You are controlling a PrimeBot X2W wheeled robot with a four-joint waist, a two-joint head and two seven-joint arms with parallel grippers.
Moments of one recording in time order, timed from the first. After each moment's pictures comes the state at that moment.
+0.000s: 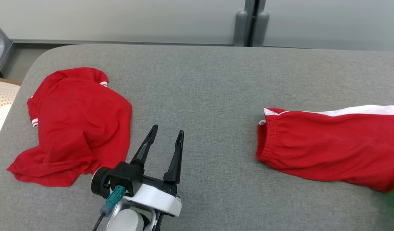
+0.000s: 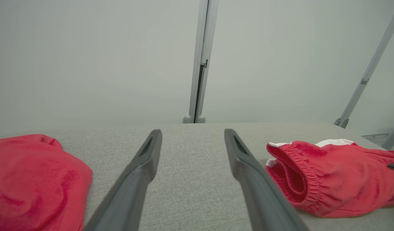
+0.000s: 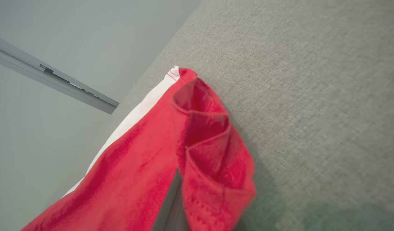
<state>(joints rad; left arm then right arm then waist) -0.19 0.05 -0.41 0.17 -0.30 0.06 -0.26 -0.37 -0.42 0.03 0.86 1.17 0.13 -0.04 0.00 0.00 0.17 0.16</state>
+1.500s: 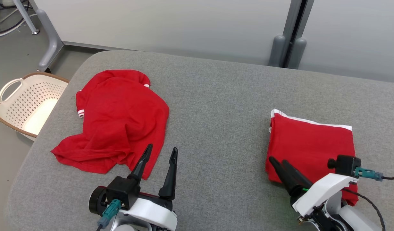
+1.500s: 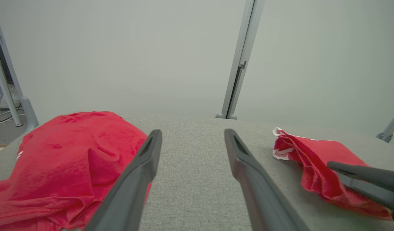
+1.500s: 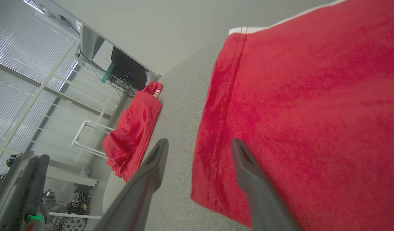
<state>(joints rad) -0.11 0.05 -0.39 0.20 -0.32 0.06 -0.26 -0.31 -0.38 0.70 0.39 1.29 0.13 -0.03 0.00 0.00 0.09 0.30</state>
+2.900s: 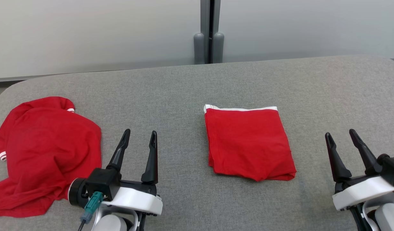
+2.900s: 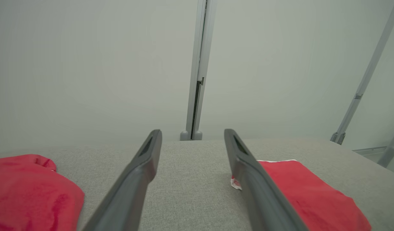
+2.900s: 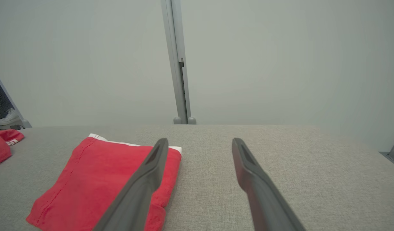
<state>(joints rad) -0.13 0.05 -0.30 0.14 -0.29 0.08 -0.26 -0.21 -0.36 0.27 0.37 0.48 0.13 -0.26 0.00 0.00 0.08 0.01</state>
